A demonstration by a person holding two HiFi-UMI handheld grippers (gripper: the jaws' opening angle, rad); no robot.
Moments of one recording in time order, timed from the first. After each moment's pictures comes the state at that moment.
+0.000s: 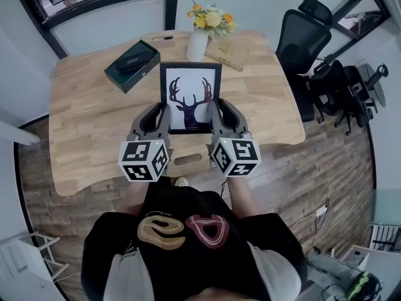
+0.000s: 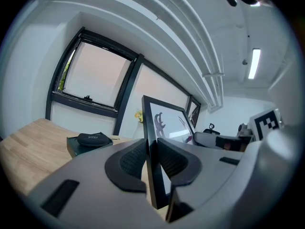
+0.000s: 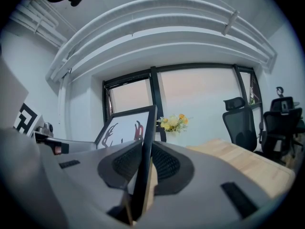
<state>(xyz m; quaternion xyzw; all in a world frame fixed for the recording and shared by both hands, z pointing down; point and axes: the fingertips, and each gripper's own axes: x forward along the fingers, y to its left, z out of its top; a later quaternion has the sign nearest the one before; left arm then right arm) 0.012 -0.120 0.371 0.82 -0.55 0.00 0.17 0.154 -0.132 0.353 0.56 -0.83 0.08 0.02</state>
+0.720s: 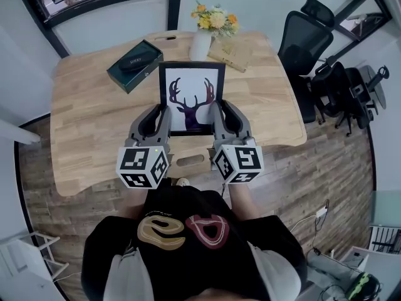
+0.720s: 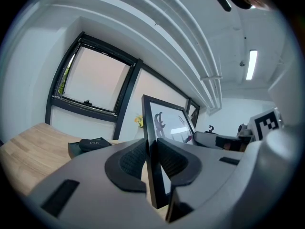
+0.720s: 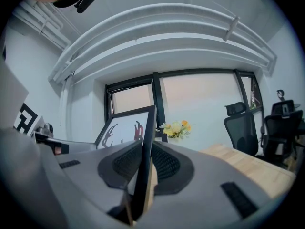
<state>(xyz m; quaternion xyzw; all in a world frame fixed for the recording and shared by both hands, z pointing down) 0.003 -0.111 0.354 0.82 -0.55 -0.02 0.15 0.145 -0.122 0.334 0.56 -0.83 0.06 0.00</state>
